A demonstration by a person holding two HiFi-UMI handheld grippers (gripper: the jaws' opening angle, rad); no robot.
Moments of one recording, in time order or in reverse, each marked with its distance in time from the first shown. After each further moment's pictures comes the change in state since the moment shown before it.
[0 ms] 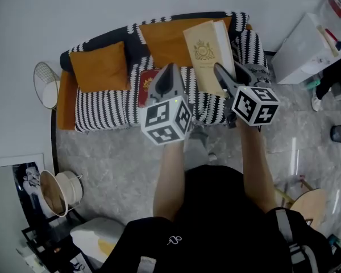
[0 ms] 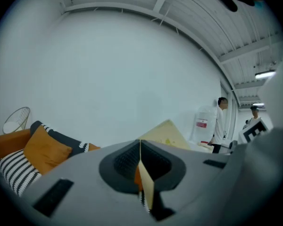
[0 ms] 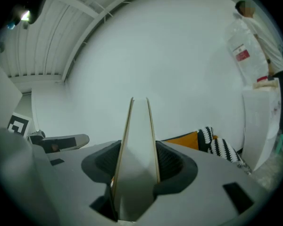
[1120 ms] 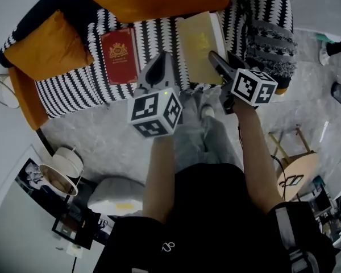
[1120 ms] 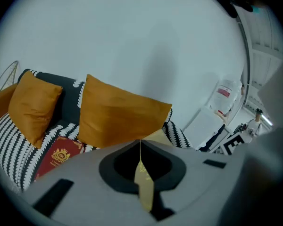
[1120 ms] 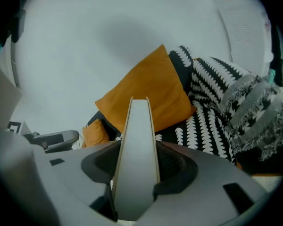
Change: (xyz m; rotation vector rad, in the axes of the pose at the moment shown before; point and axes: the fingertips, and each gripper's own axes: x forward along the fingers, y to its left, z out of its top) left arm 0.196 0.109 -0.256 -0.142 0.532 -0.035; right arm 0.183 -0.175 -0.265 0.415 0.470 -0.153
